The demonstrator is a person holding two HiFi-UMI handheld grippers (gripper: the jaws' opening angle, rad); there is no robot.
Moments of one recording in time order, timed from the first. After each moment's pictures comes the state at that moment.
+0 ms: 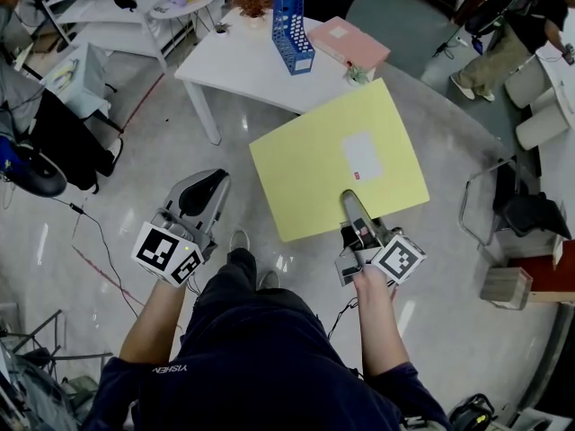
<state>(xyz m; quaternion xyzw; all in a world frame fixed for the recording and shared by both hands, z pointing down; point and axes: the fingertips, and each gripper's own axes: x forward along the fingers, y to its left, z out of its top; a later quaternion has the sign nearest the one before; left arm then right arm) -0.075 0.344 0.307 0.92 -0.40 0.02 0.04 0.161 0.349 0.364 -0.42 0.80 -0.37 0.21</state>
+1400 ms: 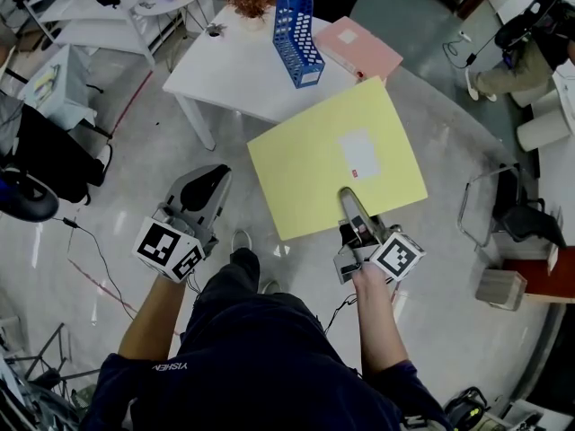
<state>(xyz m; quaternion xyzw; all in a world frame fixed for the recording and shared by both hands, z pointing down) -0.103 0.194 0.336 0.92 -0.38 0.02 0.08 0.128 0.213 0.396 -0.45 0.78 -0.40 0.19</state>
